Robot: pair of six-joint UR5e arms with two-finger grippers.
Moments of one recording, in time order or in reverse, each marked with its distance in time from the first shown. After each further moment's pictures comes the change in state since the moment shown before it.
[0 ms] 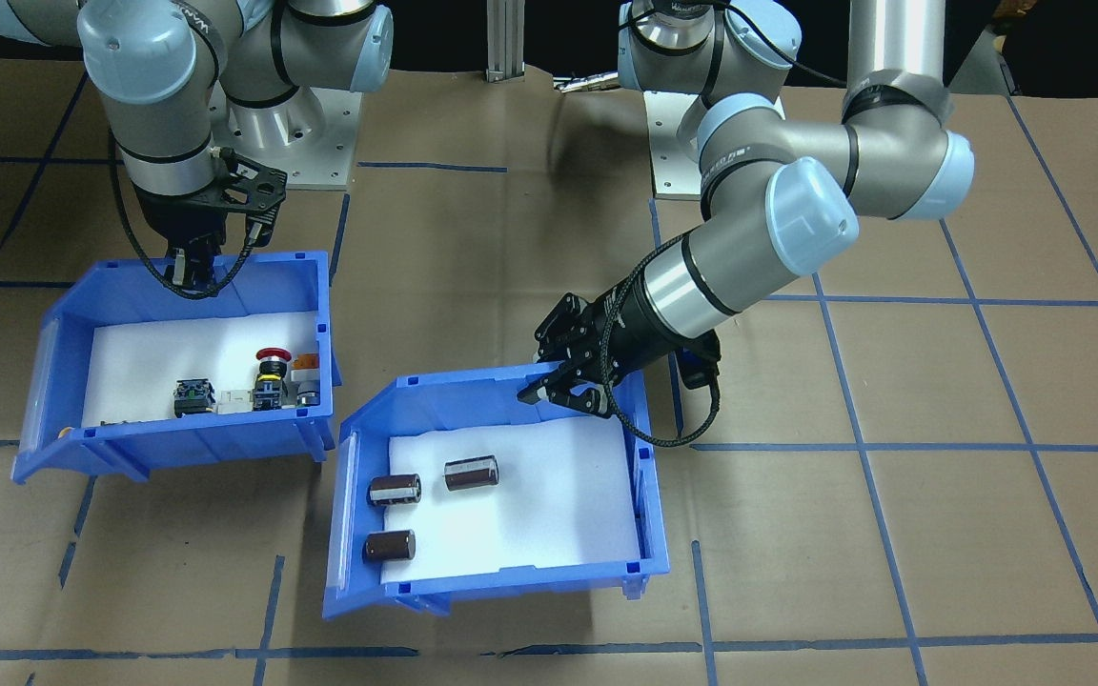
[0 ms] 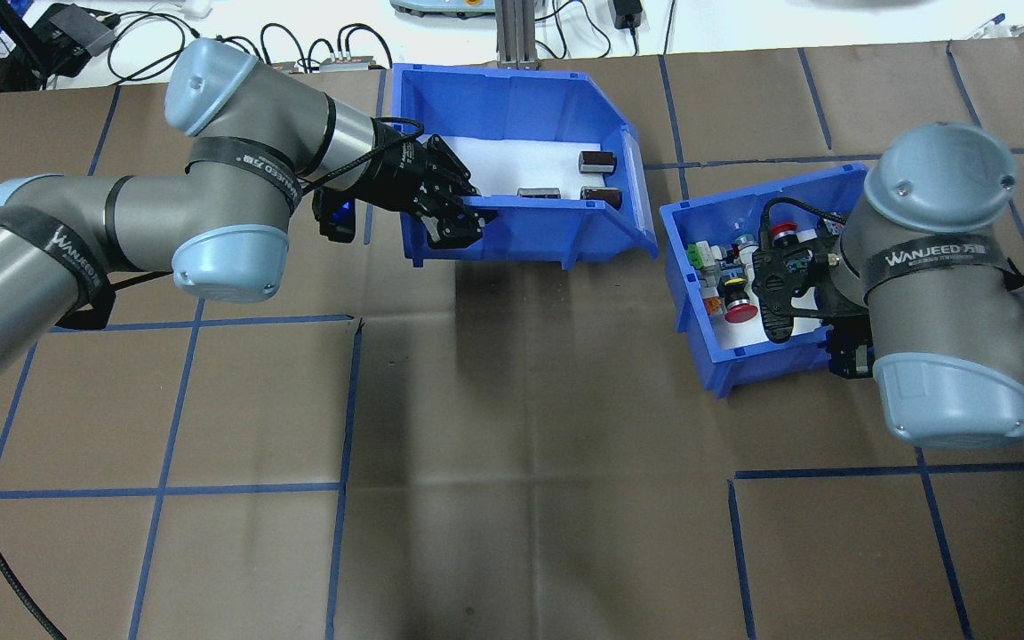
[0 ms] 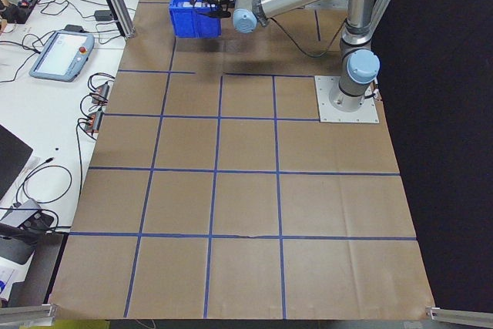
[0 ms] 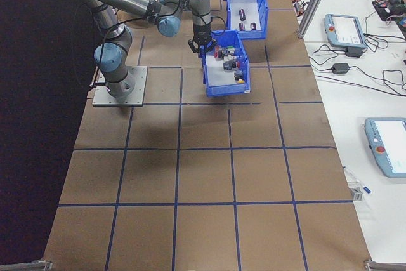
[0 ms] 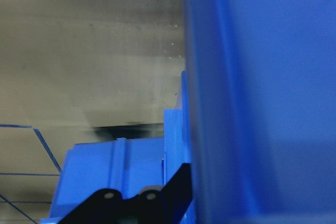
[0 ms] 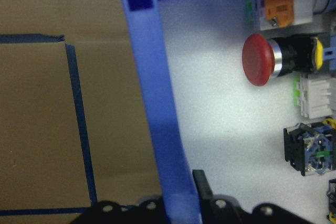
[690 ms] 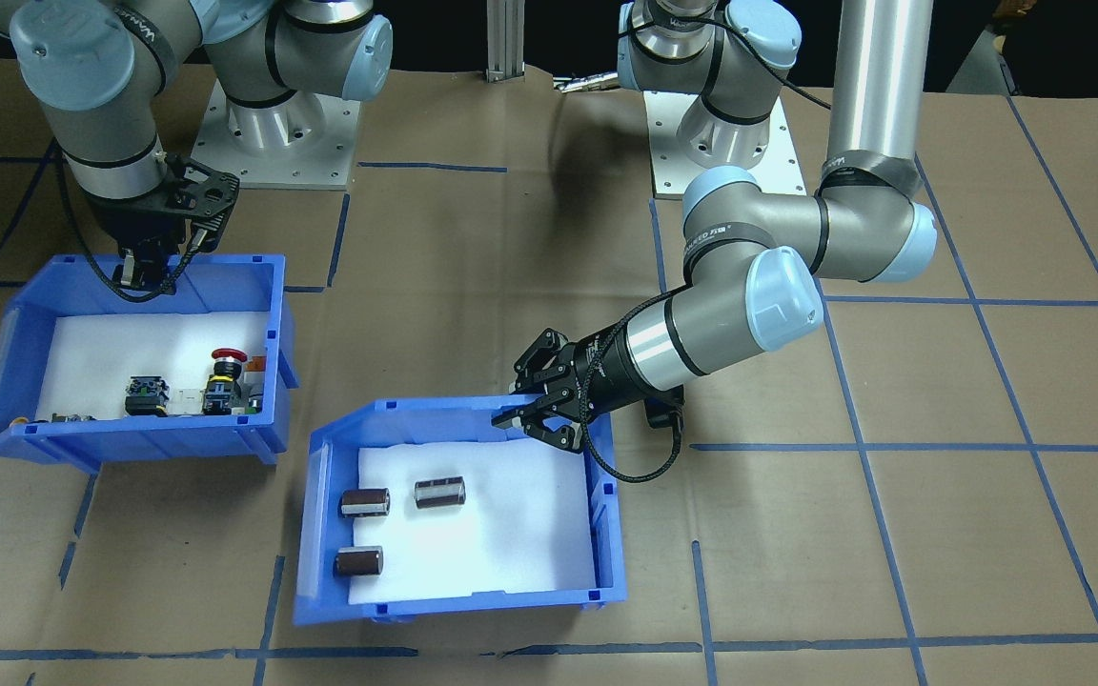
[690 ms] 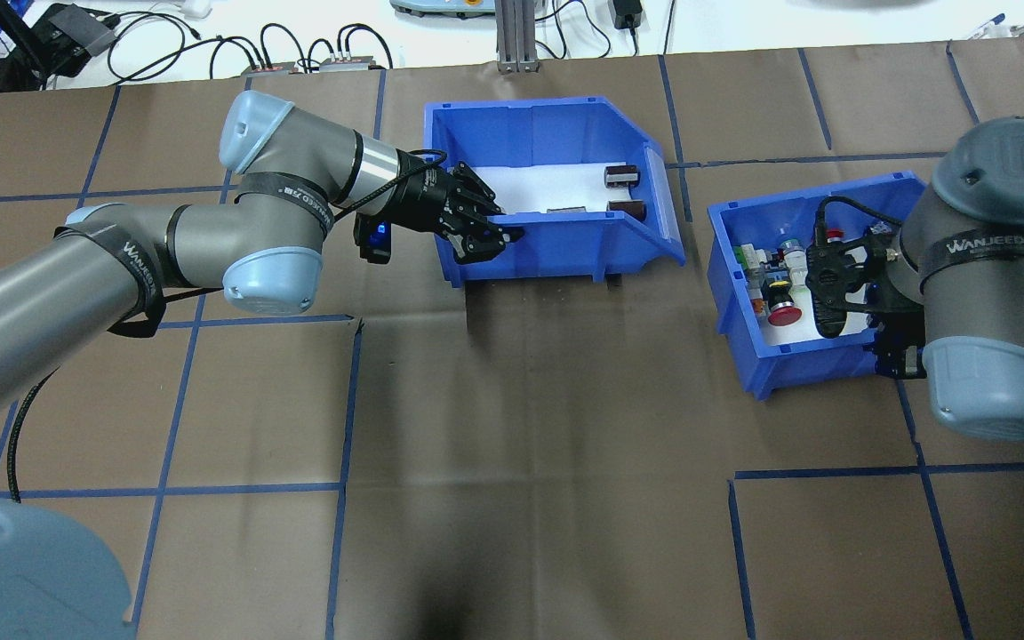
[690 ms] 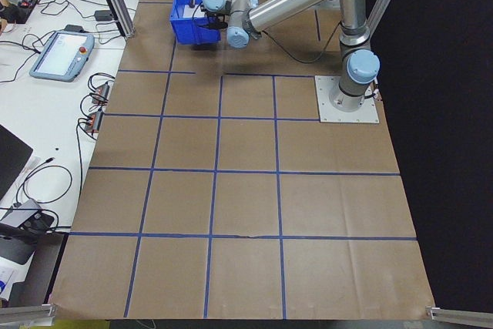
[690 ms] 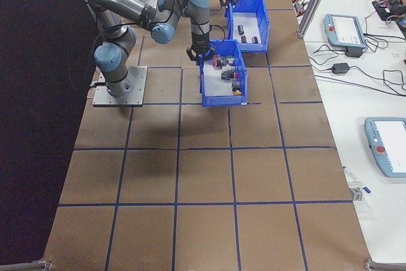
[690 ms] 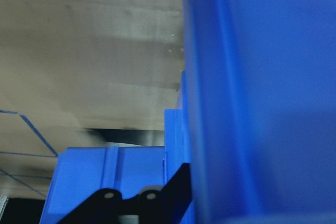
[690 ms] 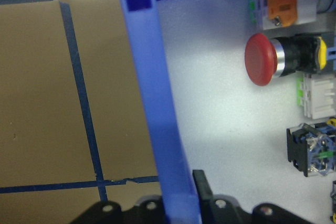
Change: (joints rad) left arm 0.003 -0.114 -0.020 0.077 -0.139 -0.003; right arm -0.117 -0.005 0.009 0.013 -0.002 -0.047
